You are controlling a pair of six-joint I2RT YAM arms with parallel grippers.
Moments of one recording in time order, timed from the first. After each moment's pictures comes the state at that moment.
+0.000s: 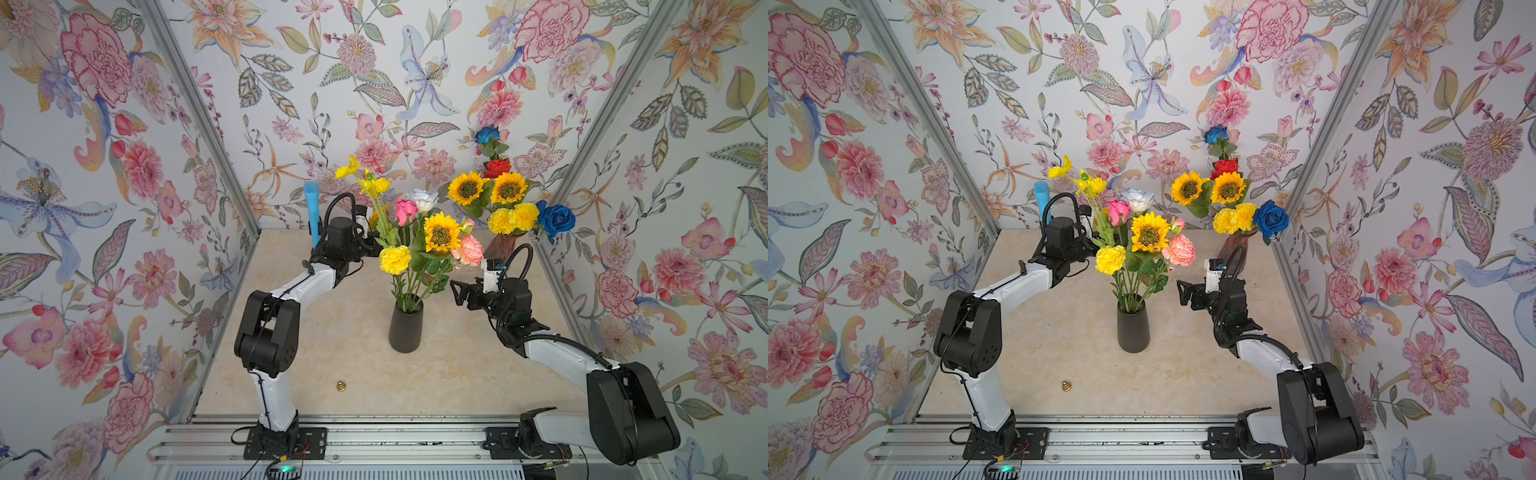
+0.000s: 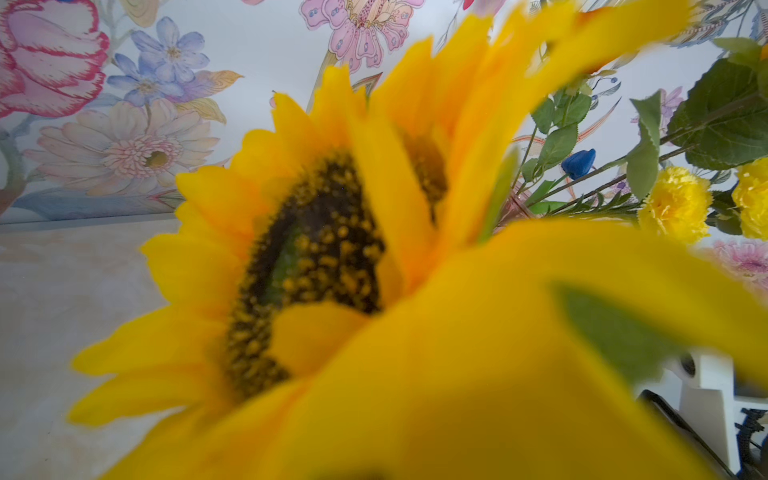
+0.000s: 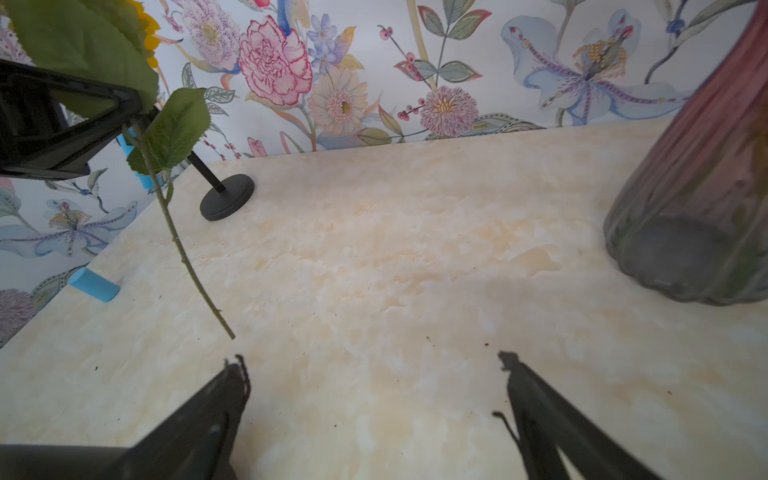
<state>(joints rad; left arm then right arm) -0.34 1.91 1.40 0.26 0.52 -0.47 0.26 1.35 0.59 0.42 -0.25 0.25</state>
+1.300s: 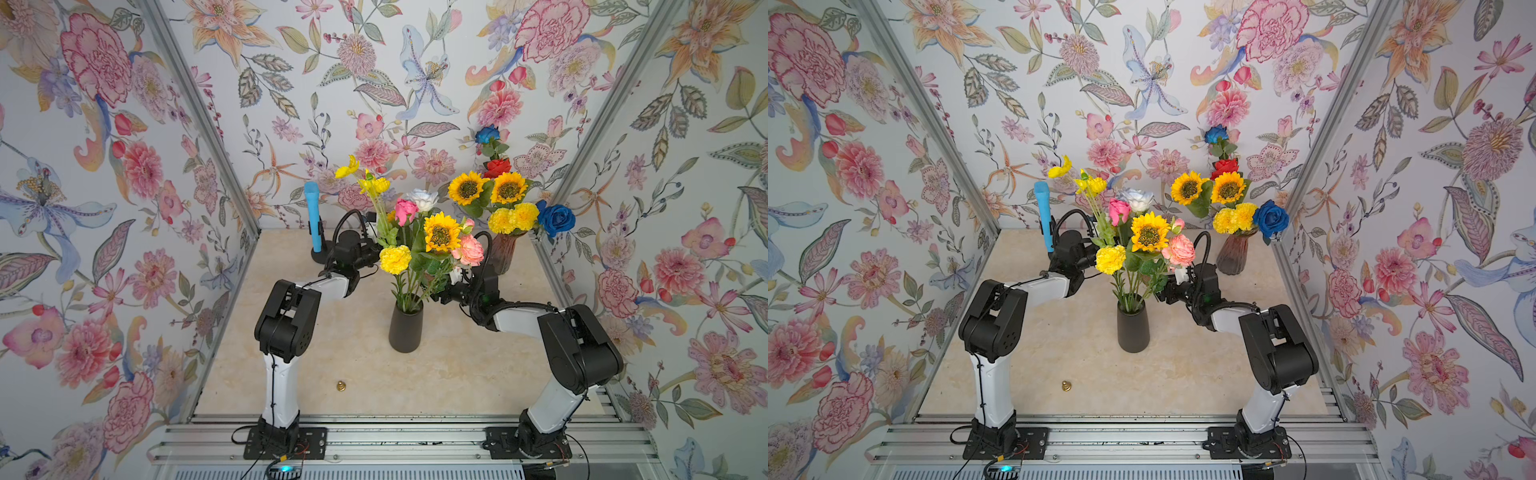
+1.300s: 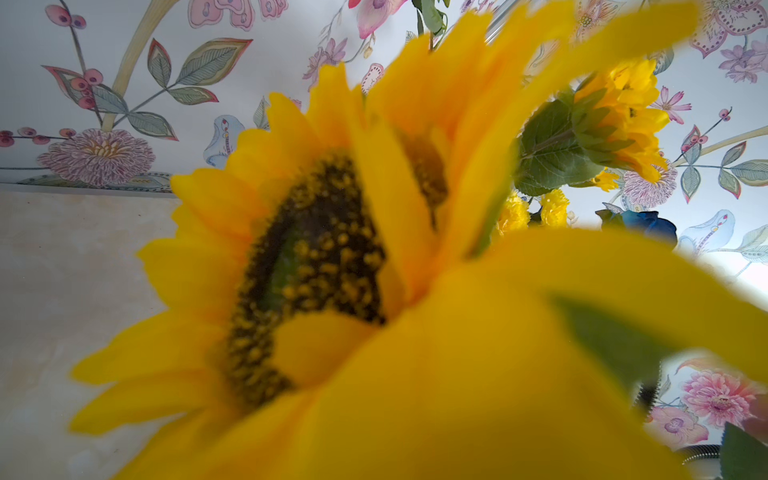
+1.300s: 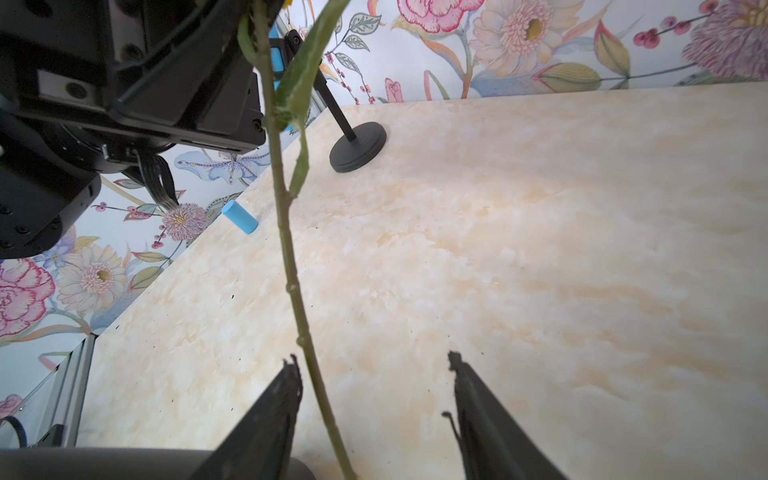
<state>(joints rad) -0.39 2.06 1.34 0.79 0.74 -0.89 0.36 1.75 0.82 0.58 -0.59 0.28</state>
